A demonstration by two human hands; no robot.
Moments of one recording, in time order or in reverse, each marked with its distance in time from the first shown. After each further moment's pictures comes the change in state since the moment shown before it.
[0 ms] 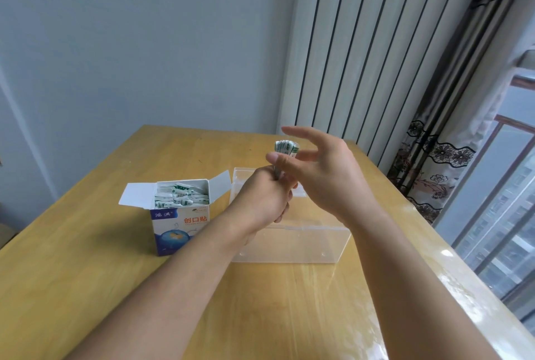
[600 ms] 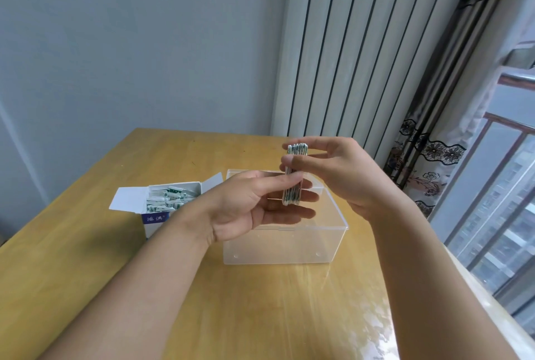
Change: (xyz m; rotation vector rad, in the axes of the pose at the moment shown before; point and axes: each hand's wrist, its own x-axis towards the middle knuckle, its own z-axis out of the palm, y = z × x) left_hand -0.006 0.008 -0.024 -0.490 -0.449 -0.175; right_hand 0.008 0.012 -0.033 0.218 -0.181 0.108
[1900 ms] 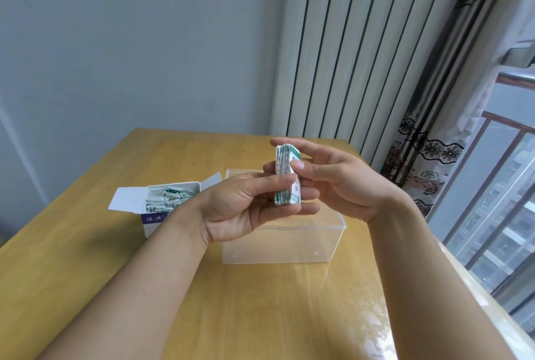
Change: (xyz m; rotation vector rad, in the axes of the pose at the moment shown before) left_hand -0.010 0.005 0.005 -0.308 -0.048 -0.040; right_hand 0.004 0.016 -0.009 0.491 -0.487 0.048
